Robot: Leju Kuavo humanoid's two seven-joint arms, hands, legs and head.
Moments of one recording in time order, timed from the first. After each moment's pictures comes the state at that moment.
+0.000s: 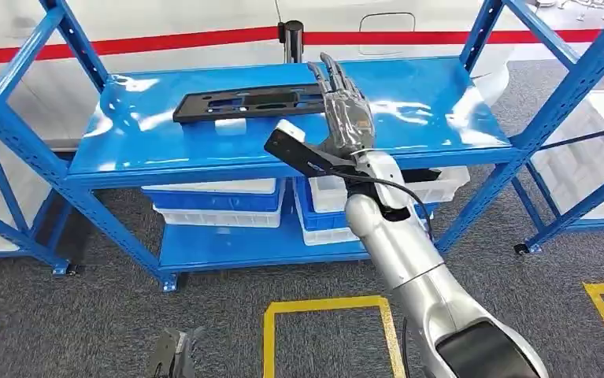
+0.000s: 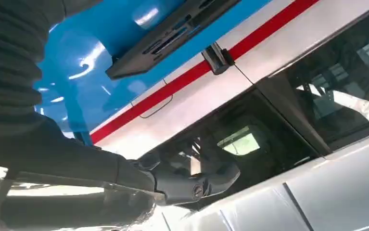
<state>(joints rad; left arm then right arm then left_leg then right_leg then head) -0.23 -0.17 0.08 -0.30 -0.16 0.01 -0.59 -0.77 0.11 0.42 -1.09 0.95 -0.26 -0.01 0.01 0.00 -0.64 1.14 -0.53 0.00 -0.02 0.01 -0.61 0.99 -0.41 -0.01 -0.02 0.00</state>
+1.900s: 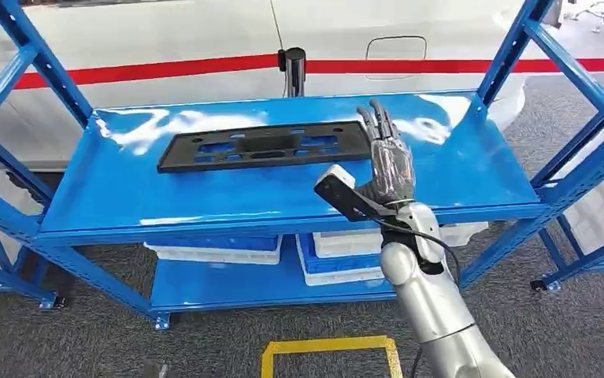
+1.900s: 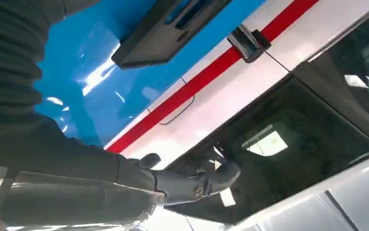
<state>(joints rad) -0.14 -0.11 0.13 -0.24 -0.06 0.17 -0.30 -0.49 0.01 0.32 -1.36 0.91 -0.27 -0.05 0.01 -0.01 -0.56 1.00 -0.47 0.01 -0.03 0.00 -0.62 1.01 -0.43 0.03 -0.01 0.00</state>
